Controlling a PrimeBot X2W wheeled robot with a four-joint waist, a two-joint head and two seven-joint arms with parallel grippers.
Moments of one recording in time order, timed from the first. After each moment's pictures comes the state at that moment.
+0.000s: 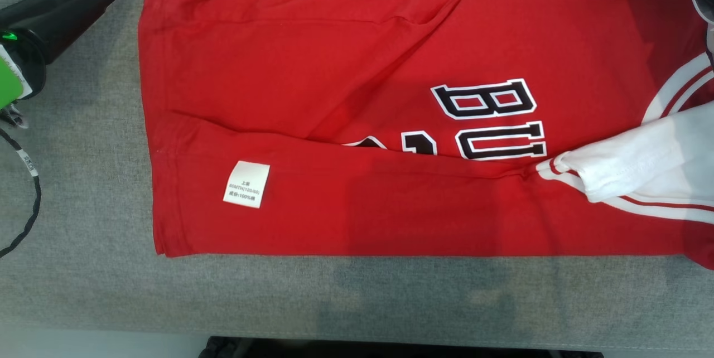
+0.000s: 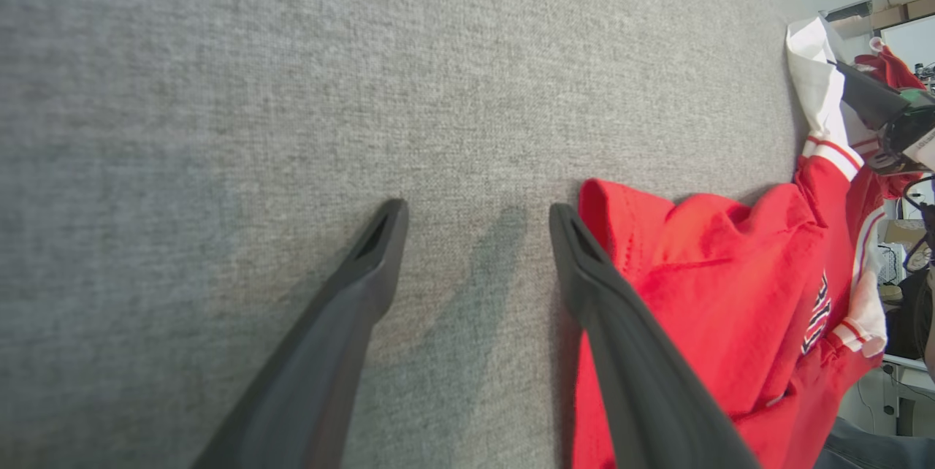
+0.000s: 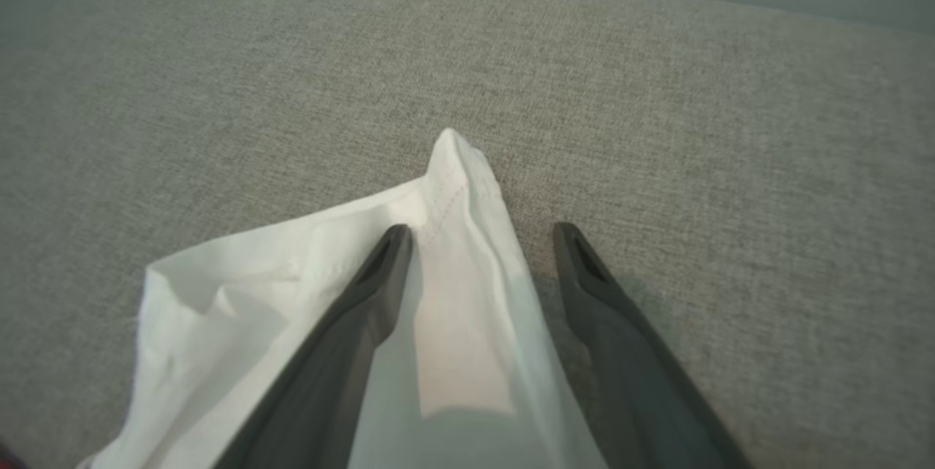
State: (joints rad) left arm -0.85 0.71 -0.52 0.11 -1.48 -0.10 0.53; right arm -0.98 -0.38 0.36 0.08 0.51 -0.11 0.69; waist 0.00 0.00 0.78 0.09
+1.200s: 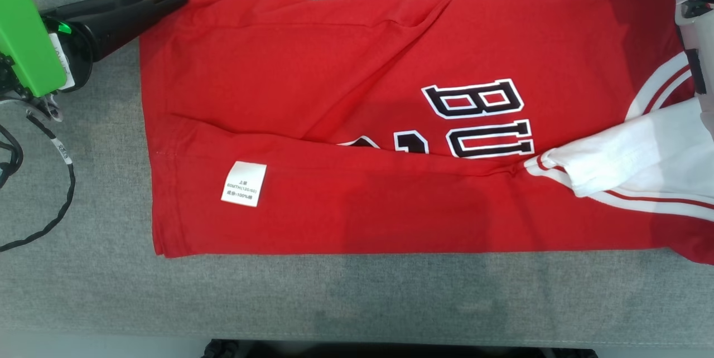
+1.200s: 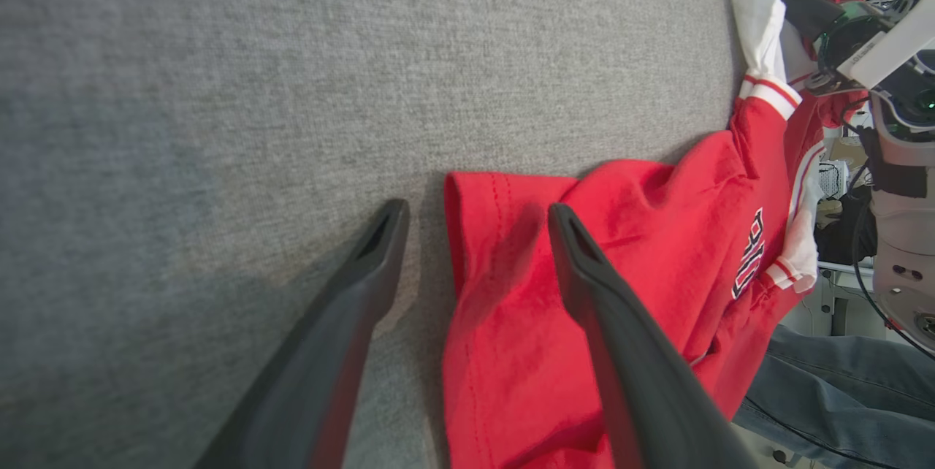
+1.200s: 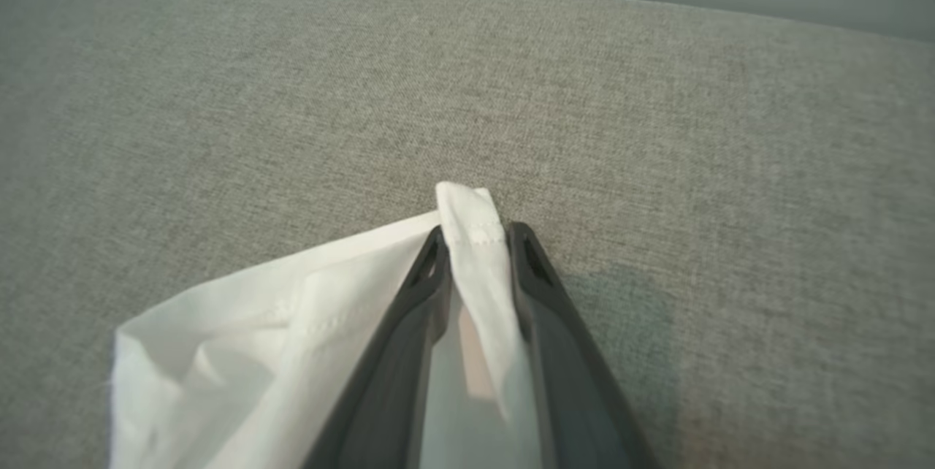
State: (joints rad) left arm -0.97 0.64 -0.60 0.15 -1.53 -0.11 0.71; right arm -1.08 -0.31 0.40 0.33 0.49 -0.07 0.62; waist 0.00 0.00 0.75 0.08
